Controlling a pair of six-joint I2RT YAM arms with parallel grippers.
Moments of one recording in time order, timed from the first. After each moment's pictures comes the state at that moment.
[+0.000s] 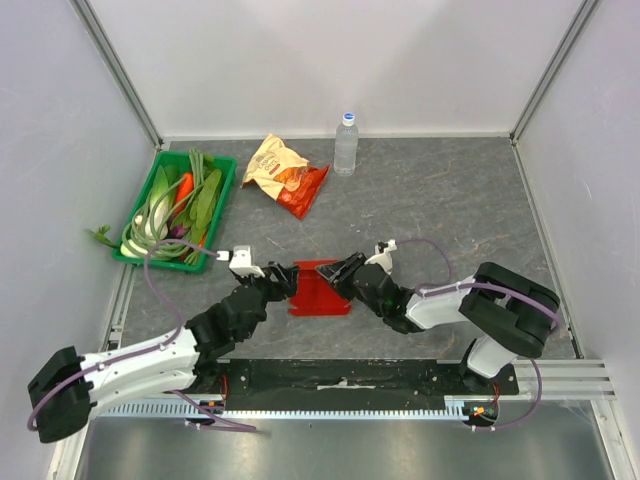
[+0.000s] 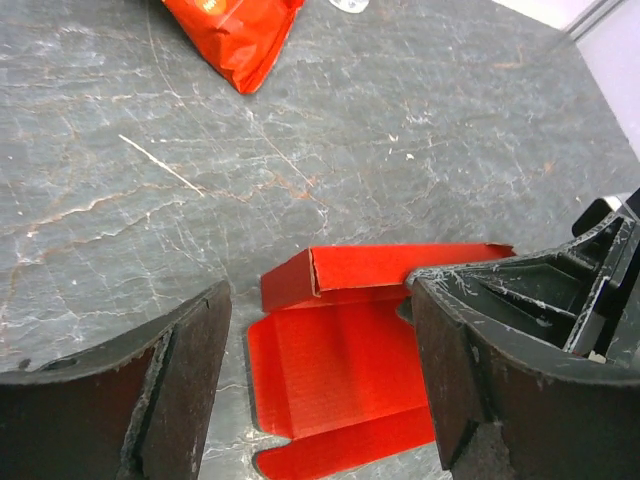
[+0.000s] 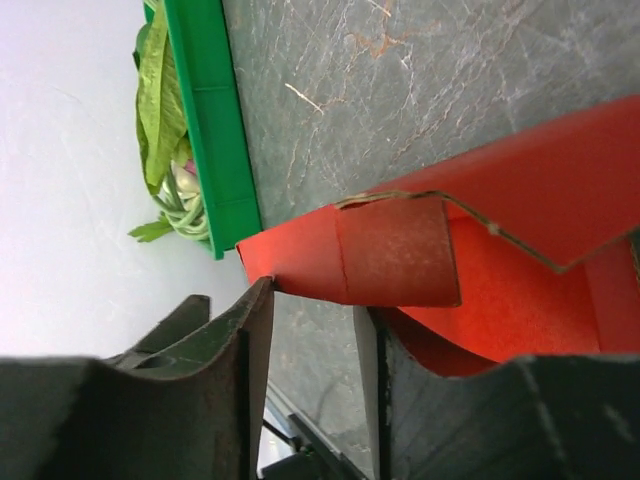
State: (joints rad) left arm -1.01 0.80 0.21 0.33 -0.70 -0.61; right arm 1.00 1.62 0.48 0.74 0.35 1.54
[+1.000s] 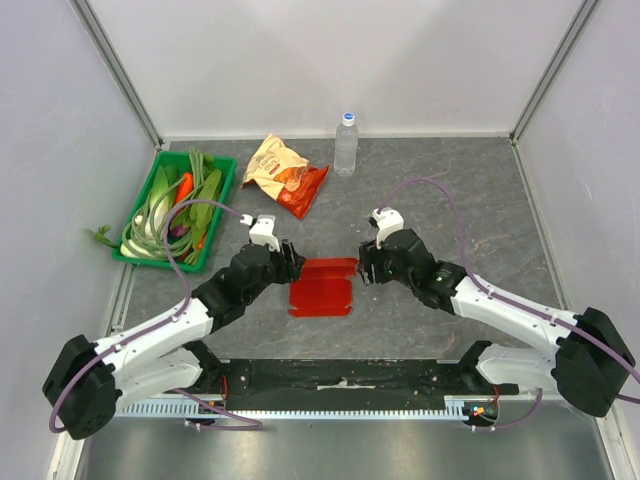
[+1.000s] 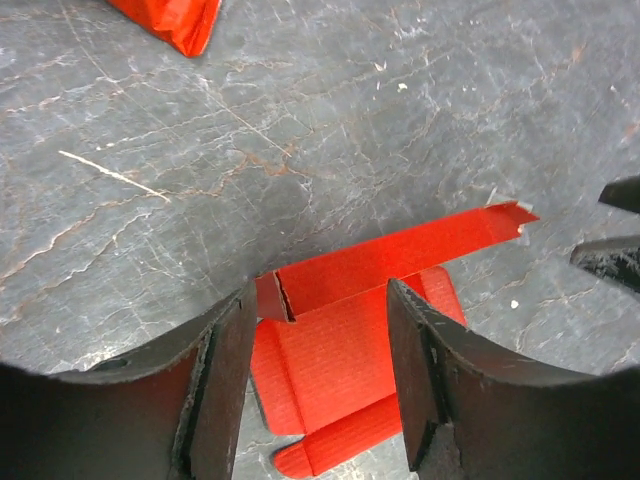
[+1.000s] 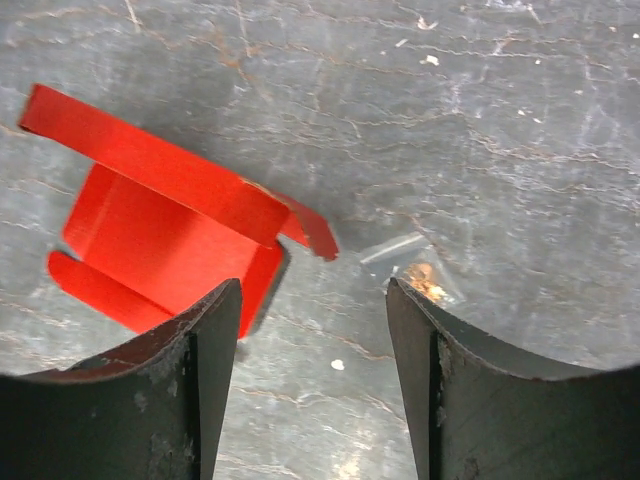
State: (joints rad) left arm -0.75 0.96 0.49 0.04 -0.28 -0.49; right arm 0.80 1.16 0.67 -0.11 0.17 0.33
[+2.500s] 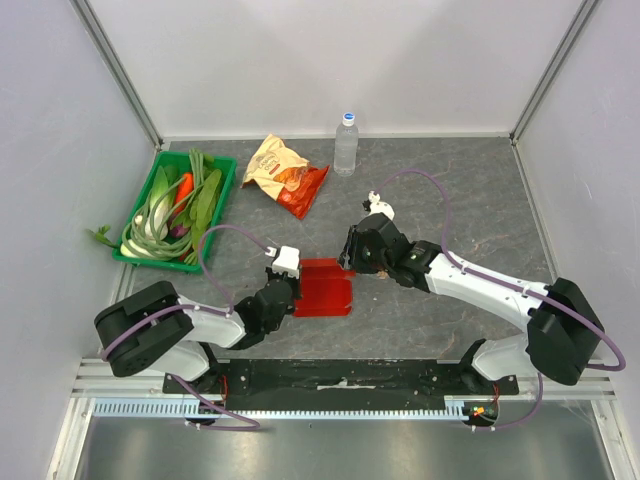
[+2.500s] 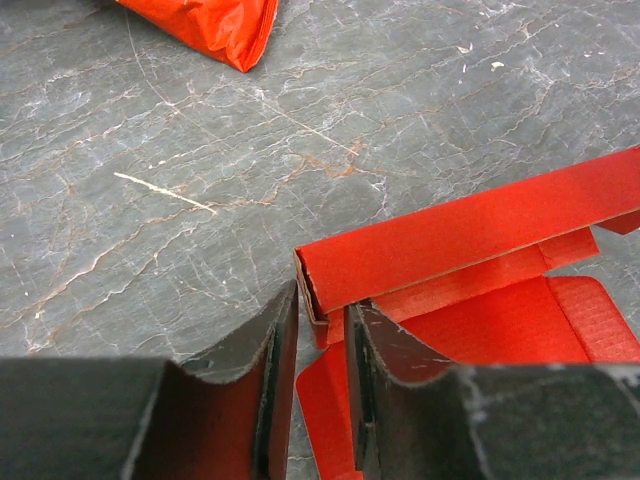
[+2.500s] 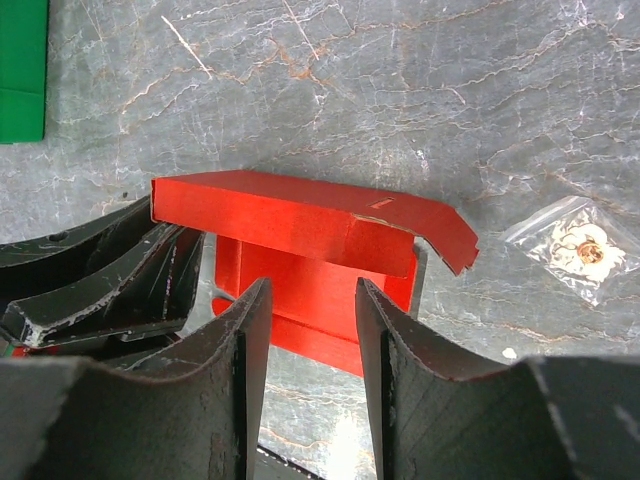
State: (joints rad) left arm -0.98 1.40 0.23 0.85 -0.68 -0.21; right arm 0.83 1.38 0.91 -0.27 0.16 0.80
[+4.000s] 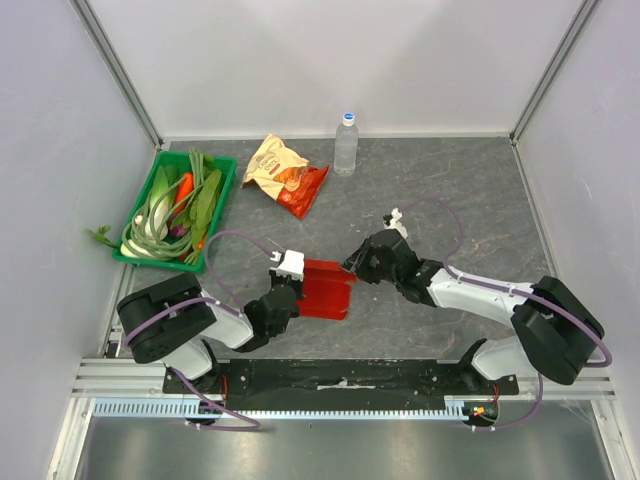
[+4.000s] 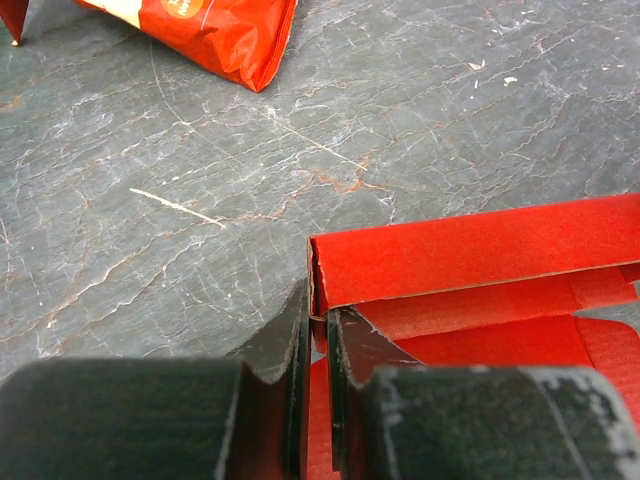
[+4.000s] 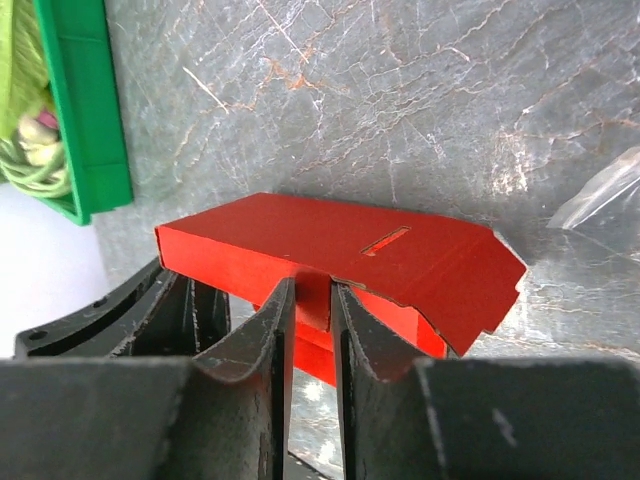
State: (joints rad) left arm -1.02 1.55 0.23 1.05 -0.77 -0.14; right arm 0.78 1.38 0.68 0.05 0.10 1.08
